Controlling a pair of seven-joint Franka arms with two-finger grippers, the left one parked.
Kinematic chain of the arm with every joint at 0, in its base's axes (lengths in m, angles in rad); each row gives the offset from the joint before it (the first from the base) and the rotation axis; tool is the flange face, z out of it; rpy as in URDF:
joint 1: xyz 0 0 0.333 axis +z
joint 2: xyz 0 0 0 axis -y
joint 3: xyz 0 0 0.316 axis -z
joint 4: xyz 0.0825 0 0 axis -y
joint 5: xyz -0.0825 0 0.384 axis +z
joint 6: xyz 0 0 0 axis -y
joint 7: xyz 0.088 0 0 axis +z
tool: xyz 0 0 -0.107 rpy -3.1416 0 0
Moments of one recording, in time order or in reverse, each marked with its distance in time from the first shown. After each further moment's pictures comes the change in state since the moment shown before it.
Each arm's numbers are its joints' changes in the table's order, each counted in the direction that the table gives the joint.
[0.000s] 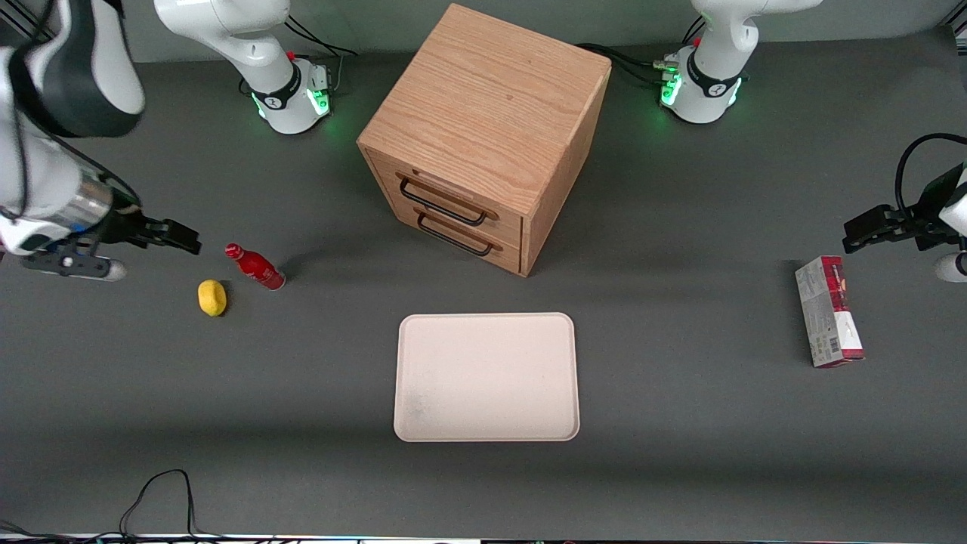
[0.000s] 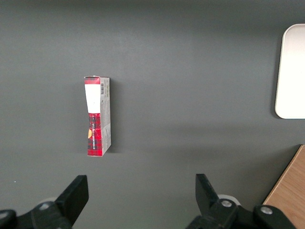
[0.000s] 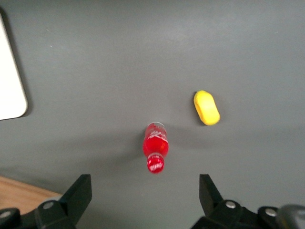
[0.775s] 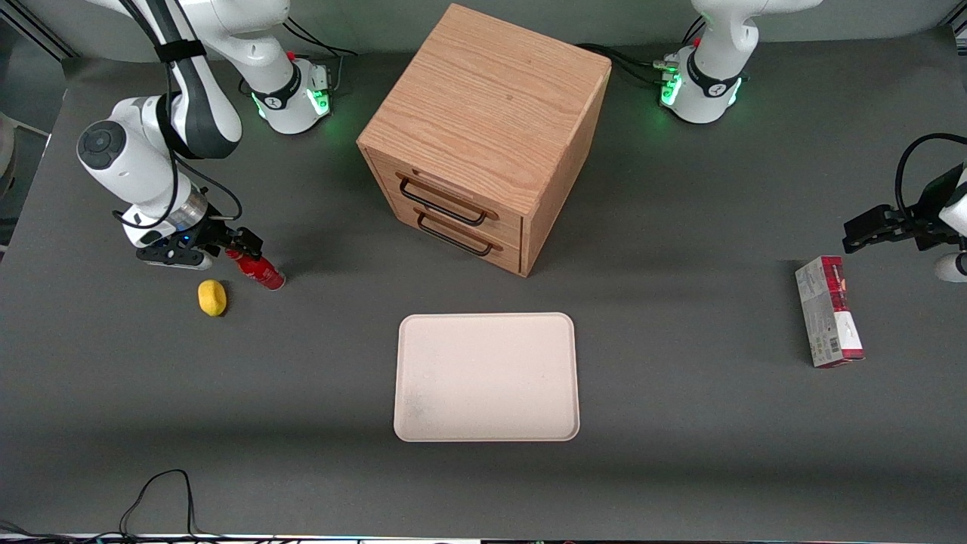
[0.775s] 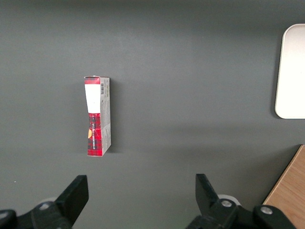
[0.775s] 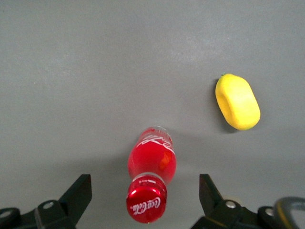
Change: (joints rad) arm 0.001 0.035 -0.003 -0.486 0.000 0.570 0.001
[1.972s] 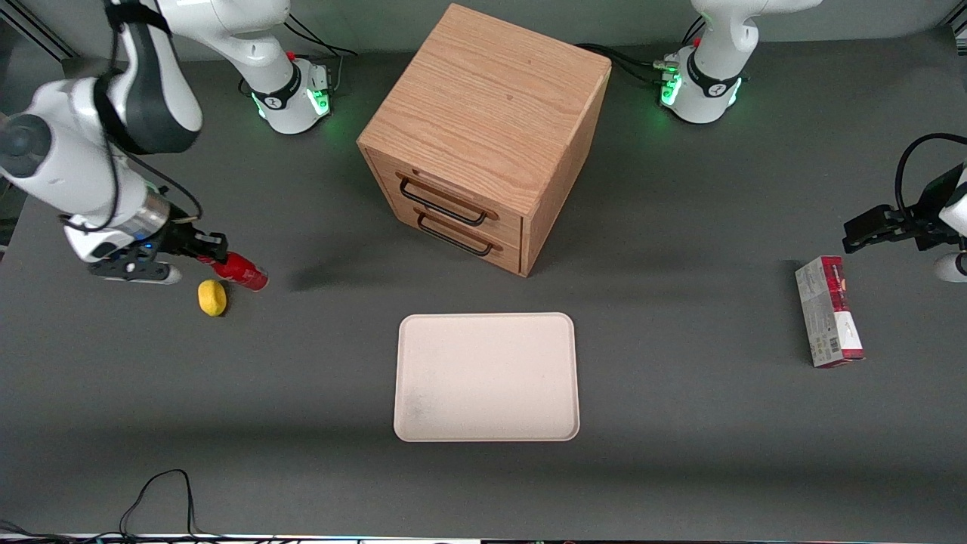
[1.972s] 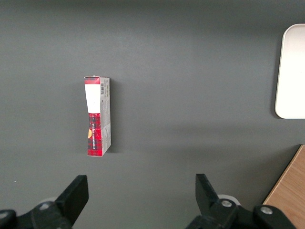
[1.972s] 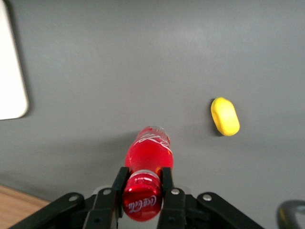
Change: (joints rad) arm -0.001 -0.065 -0.055 0.515 0.000 -0.551 -0.023
